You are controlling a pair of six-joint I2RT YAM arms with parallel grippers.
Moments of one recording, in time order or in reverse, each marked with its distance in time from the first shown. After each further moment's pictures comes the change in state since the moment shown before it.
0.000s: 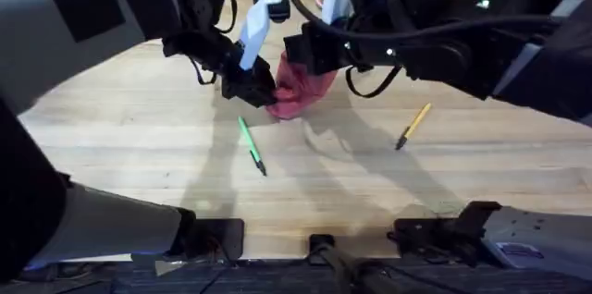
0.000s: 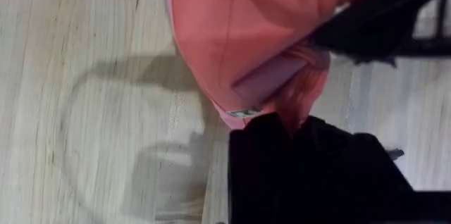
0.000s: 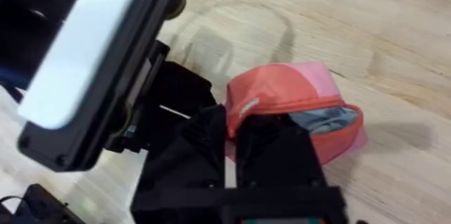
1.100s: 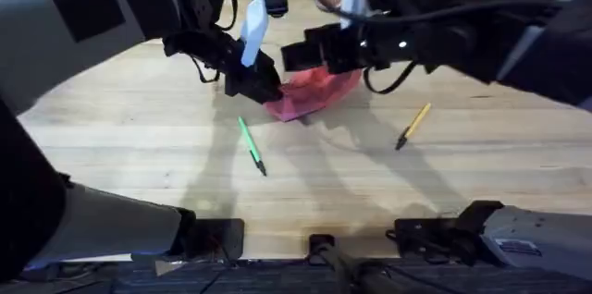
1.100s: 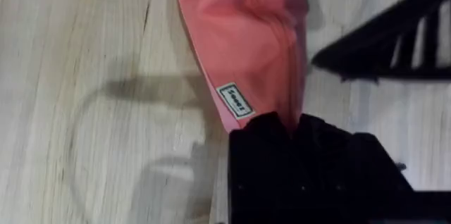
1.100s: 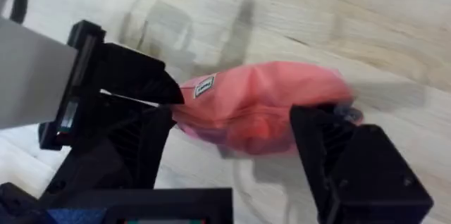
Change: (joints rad) left arm -0.001 0.000 0.000 0.028 0.057 0.000; right arm -0.094 0.006 0.000 -0.112 -0.011 -0.012
